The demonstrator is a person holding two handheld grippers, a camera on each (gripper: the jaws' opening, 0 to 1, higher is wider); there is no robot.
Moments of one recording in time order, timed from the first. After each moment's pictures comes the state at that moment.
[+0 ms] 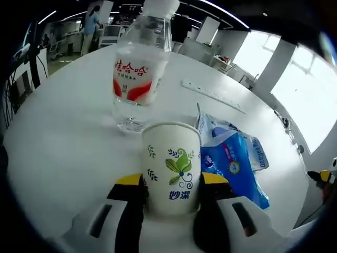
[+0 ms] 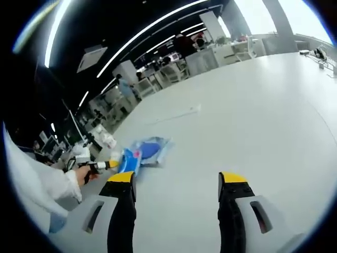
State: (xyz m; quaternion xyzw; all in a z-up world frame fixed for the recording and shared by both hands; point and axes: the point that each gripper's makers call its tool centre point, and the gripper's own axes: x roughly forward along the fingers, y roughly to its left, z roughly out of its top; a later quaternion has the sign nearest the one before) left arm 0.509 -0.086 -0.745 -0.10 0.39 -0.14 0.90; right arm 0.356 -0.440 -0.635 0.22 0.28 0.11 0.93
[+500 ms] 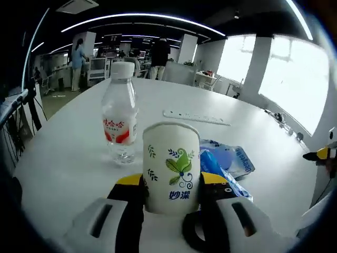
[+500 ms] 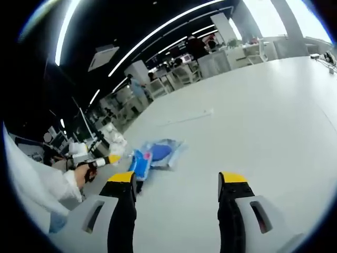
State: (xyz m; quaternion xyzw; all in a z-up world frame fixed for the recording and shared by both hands) left arm 0.496 -0.103 -0.671 -0.04 0.26 -0.19 0.94; right arm 0.368 -0.422 -0.623 0.21 0.26 0.17 0.93
